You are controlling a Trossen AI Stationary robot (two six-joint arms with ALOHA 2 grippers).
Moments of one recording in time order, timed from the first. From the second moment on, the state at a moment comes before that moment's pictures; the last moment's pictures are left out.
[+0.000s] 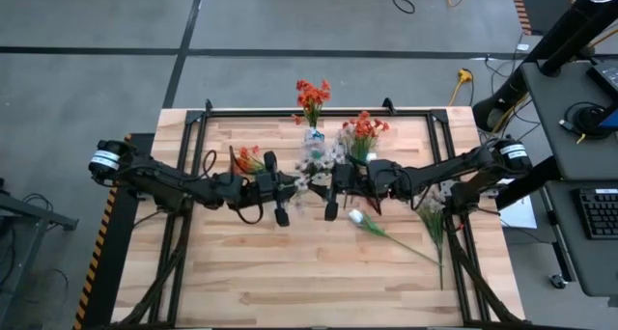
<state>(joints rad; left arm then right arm) -0.19 1.39 0.67 0.90 -0.42 0.12 0.11 1.56 1.01 0.64 0.24 -0.13</state>
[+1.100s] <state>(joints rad) -0.19 1.13 0.87 -0.21 -0.51 -0.14 0.12 1.07 1.01 -0.16 0.32 0.12</state>
